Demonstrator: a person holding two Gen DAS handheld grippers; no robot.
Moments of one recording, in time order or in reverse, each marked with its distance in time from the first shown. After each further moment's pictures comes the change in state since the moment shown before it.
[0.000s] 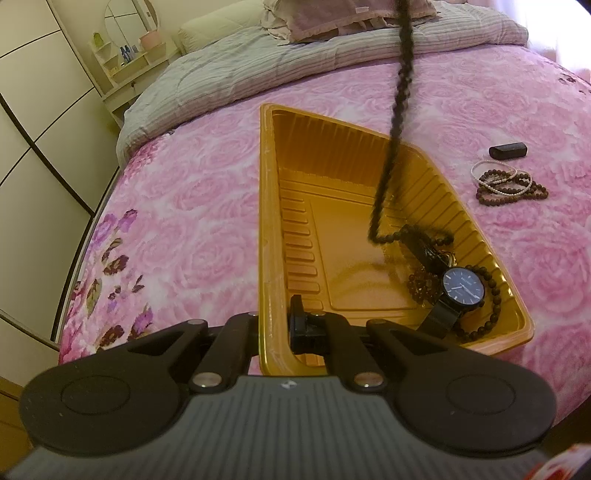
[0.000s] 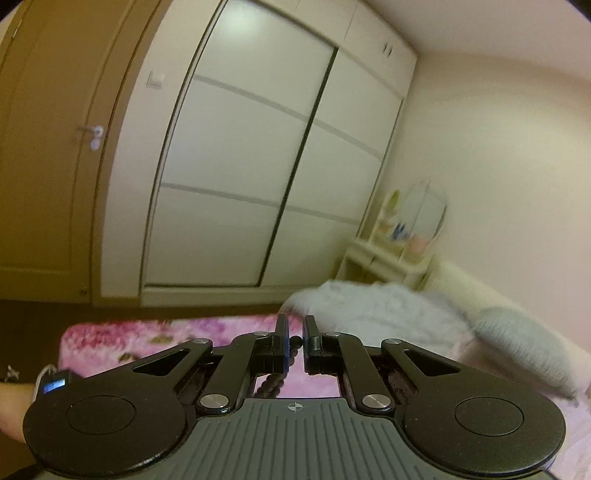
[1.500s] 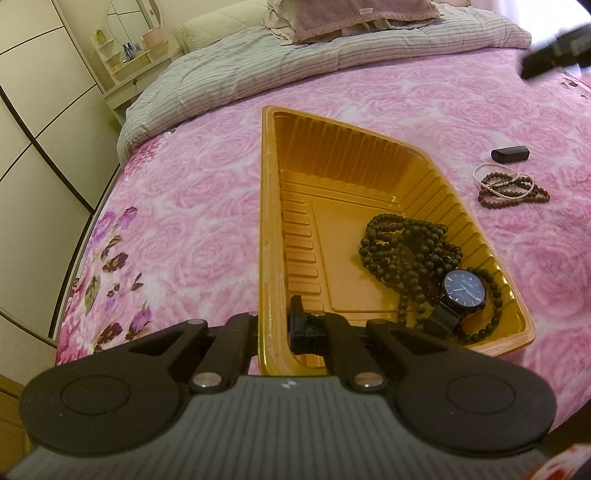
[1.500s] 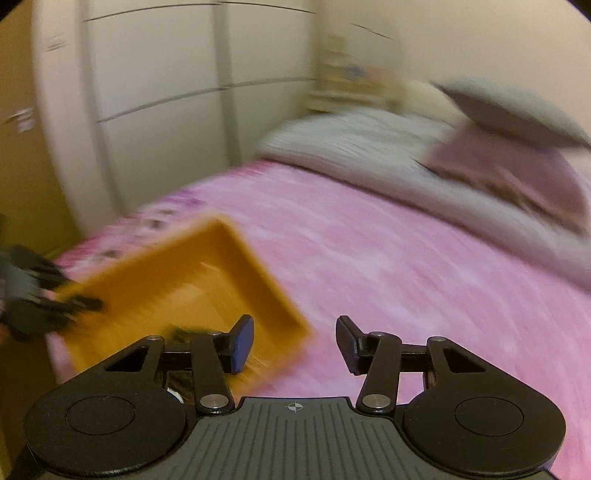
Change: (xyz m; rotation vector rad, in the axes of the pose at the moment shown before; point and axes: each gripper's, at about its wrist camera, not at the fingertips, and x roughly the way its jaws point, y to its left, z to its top) left arm 0.002 0.003 -0.001 -0.013 -0.002 -0.003; right arm 0.002 -0.077 -0.231 0.436 0.386 -0.114
